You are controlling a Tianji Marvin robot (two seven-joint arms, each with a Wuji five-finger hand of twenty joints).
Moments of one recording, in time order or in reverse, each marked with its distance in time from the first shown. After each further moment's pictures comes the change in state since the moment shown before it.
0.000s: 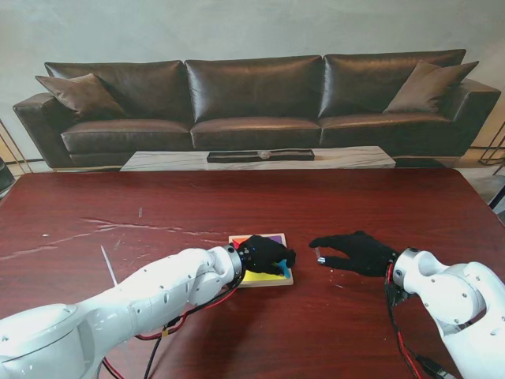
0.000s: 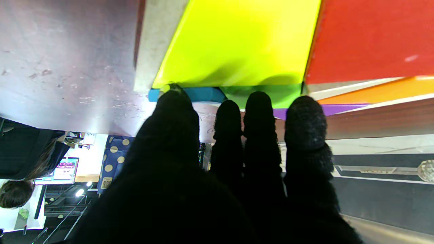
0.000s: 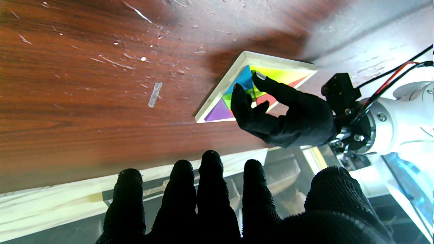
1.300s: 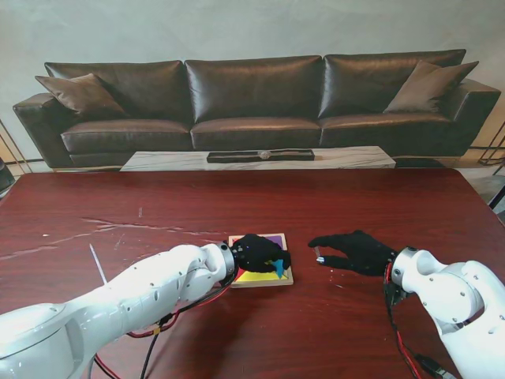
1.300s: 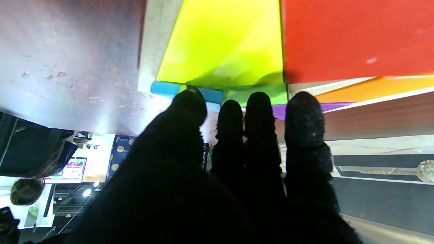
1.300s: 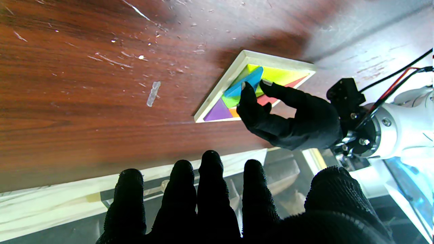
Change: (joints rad) left arm -0.002 0.049 -0.024 -0.044 0.011 -0.047 -0.026; right arm 0.009 0.000 -0.010 0.005 -0.001 0.002 -0.002; left_hand -0.012 -0.072 0.201 0.000 0.037 -0.091 -0.130 -0.002 0.009 0.023 -0.114 -0.027 -0.010 0.001 -0.089 -0.041 -0.022 -0.002 -0.097 -0.022; right_hand 0.000 0.000 0.000 0.000 0.000 0.000 0.000 0.000 0.000 0.000 0.000 0.000 0.000 0.000 0.000 0.000 0.000 -0.009 0.000 0.000
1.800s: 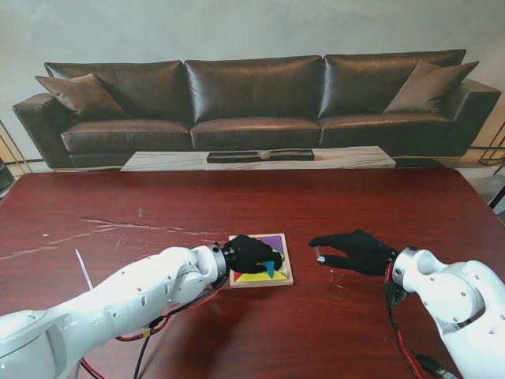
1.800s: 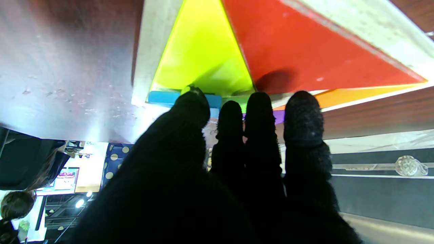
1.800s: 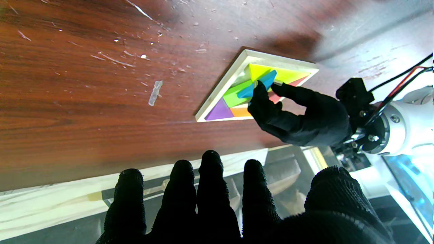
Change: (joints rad) left arm 0.031 0.074 -0.037 -0.097 0.051 0.045 -0.029; right arm -0.001 0.000 0.004 -0.001 -0.003 0.000 0.001; left_hand 0.013 -0.006 0.037 0.000 0.003 -0.010 -0.014 0.000 0.002 0.001 -0.071 0.040 0.000 0.003 0.000 0.013 0.013 -0.012 -0.008 0.000; right_hand 0.000 0.000 0.000 0.000 0.000 0.000 0.000 0.000 0.000 0.000 0.000 0.000 0.000 0.000 0.000 0.000 0.000 0.000 0.000 0.000
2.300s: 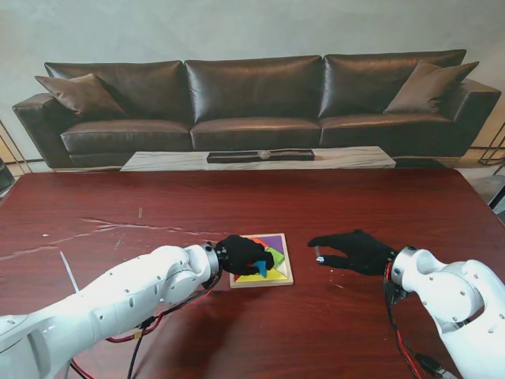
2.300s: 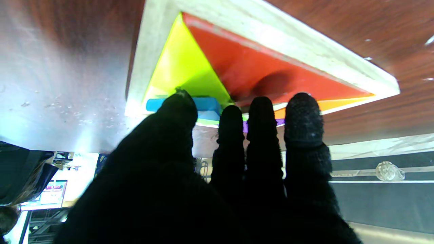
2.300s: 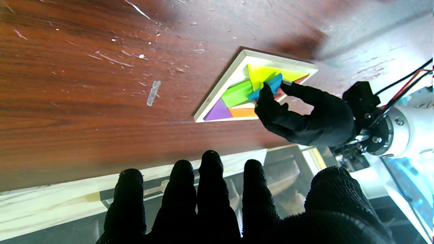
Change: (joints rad) left arm 0.020 0.065 -0.041 -0.092 0.014 0.034 -0.088; right arm 0.005 0.000 -0.005 0.001 0.002 -0.001 0.003; left_hand -0.120 0.010 0.072 0.000 -0.025 0.009 -0.051 0.029 -0.089 0.008 0.110 -0.095 -0.061 0.021 -0.015 -0.021 -0.028 0.006 -0.006 0.013; right_hand 0.000 0.000 0.000 0.000 0.000 0.000 0.000 0.000 0.000 0.000 0.000 0.000 0.000 0.000 0.000 0.000 0.000 0.000 0.000 0.000
